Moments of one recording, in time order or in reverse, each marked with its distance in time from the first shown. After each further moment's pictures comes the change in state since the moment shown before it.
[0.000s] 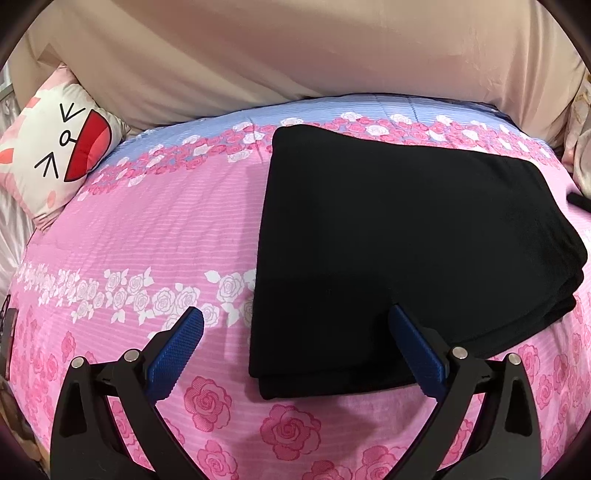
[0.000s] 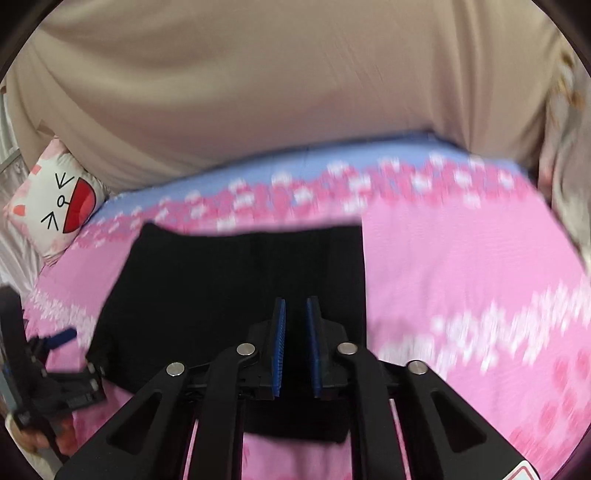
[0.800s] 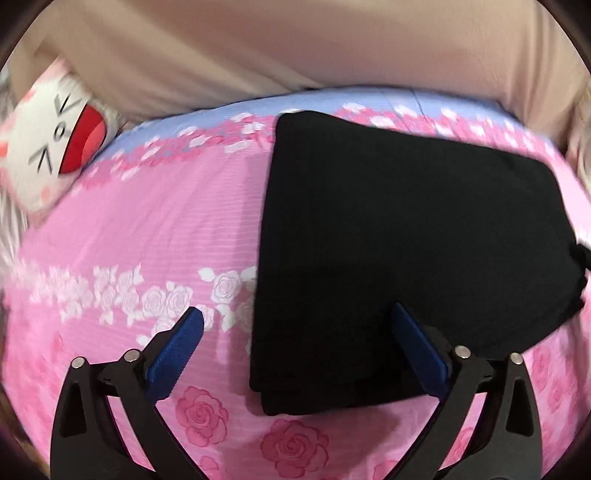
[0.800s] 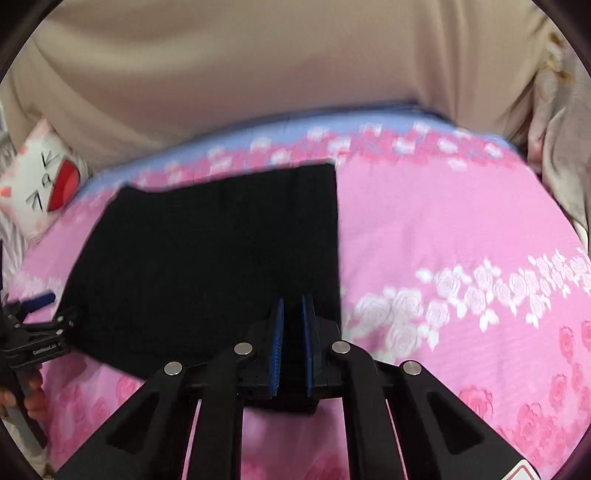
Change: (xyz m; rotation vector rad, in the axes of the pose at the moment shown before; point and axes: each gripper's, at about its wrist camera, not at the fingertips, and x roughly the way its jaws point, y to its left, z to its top) left arm 0.013 0.007 -0.002 -0.028 0.015 -0.016; right arm 0.016 -0.030 -0.056 0.026 0.038 -0.032
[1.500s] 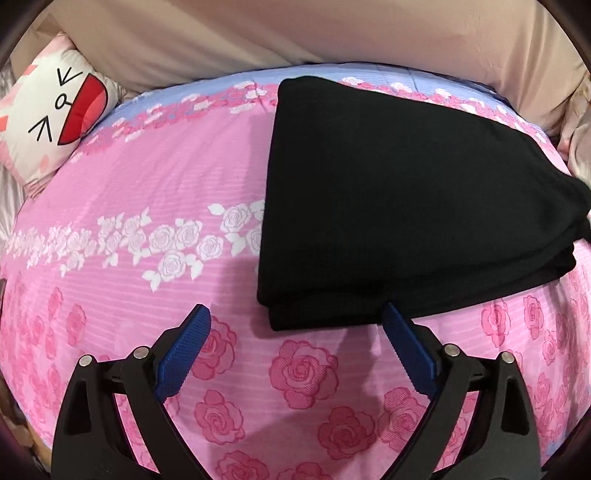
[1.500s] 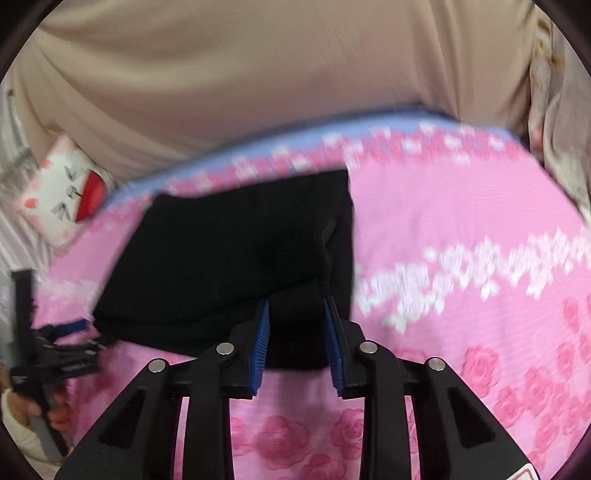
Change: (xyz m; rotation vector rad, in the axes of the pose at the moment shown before) left arm -0.017 0.008 -0.030 0.017 0.077 -0.019; right arm -0.047 0.006 -0.017 0.013 -0.045 0.081
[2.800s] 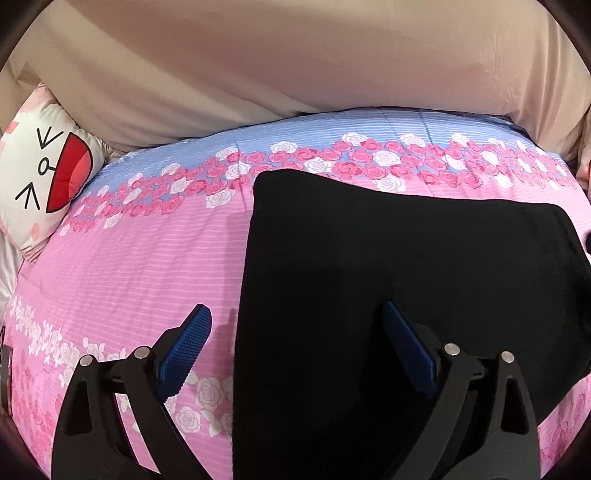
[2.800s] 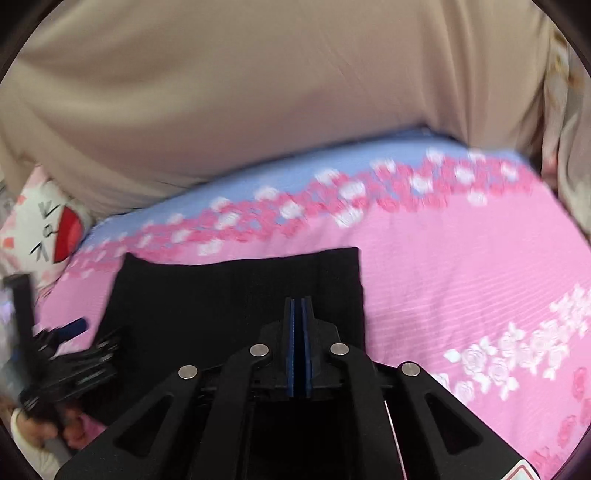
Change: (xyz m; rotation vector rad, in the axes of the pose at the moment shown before) left arm 0.037 -0.023 0.097 0.030 -0.116 0.045; right arm 0.052 0.013 0.073 0.026 -0.018 -0.045
